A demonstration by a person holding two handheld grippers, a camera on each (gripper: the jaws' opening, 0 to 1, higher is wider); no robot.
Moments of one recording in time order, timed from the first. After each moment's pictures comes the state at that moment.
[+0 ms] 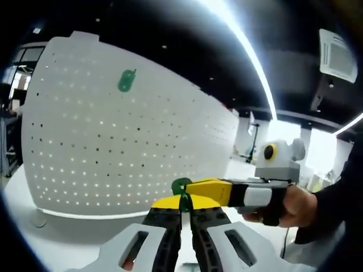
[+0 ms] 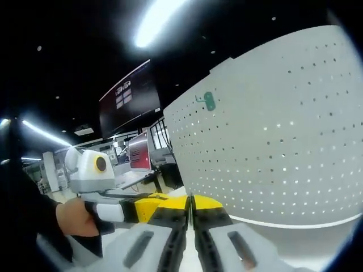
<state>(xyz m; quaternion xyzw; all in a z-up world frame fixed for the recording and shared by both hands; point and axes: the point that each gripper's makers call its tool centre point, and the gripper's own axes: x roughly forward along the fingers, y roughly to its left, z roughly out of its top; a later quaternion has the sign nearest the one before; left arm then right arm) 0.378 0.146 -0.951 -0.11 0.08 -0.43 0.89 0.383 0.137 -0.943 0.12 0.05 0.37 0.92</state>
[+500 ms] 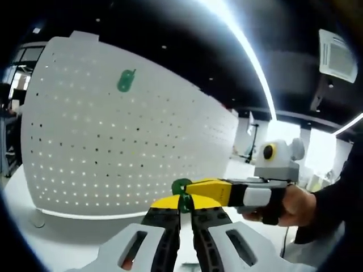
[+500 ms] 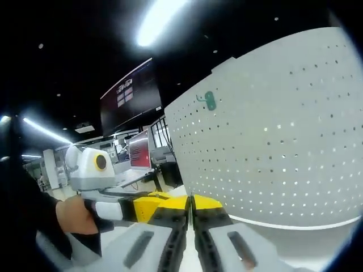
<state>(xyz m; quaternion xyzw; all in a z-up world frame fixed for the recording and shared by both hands) 0.377 0.145 -0.951 -0.11 0.08 -0.43 0.89 0.383 0.136 -0.944 0.11 0.05 0.37 0.92</state>
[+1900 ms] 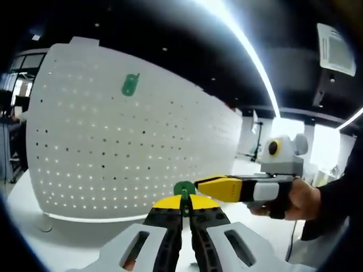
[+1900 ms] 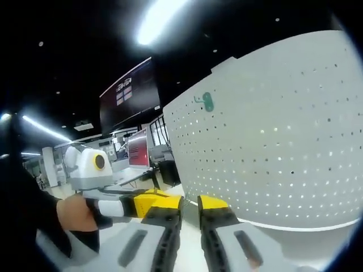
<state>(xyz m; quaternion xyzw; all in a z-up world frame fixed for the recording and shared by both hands) 0.381 0.152 -0.951 -0.09 0.07 -0.42 0.90 0.382 0.132 -0.942 0.10 0.05 0.37 0.92</state>
